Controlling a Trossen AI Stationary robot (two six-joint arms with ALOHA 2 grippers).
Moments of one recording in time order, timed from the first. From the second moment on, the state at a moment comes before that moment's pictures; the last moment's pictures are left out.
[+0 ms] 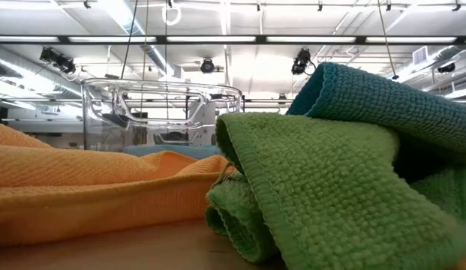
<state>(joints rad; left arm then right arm) -0.68 2.05 2.15 -1.11 -0.16 -0.57 0.80 1.91 1.78 -0.69 0.44 0.48</state>
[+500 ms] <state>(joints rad) -0.73 1.97 2.11 -1.37 -0.24 -0.23 0.74 1.92 1.89 -0.60 0.47 0.74</state>
